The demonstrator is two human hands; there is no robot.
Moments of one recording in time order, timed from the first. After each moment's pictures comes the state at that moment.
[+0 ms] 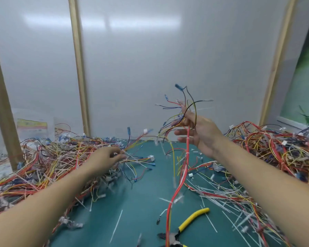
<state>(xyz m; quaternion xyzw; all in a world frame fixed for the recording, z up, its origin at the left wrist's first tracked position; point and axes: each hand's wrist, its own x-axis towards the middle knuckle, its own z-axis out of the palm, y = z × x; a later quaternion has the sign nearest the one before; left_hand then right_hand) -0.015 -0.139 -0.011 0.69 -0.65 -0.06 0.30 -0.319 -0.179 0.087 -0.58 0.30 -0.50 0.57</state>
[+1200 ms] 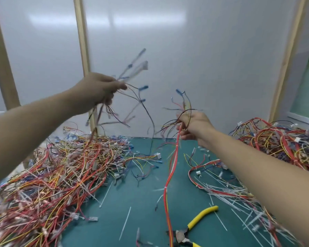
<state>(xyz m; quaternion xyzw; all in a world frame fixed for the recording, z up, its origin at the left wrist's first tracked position) -0.016 -0.110 0.173 0.56 -0.63 -0.16 0.51 -0.283 -0.202 0.086 -0.58 0.41 -0.48 0.51</state>
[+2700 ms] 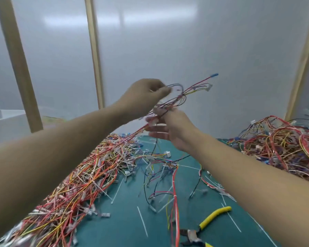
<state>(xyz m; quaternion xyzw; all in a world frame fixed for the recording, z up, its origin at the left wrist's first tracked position) -0.099 -0.107 0.154 0.58 -0.70 0.00 0.42 -0.212 -0.153 0.096 -0.58 0.27 -0.42 0.64</state>
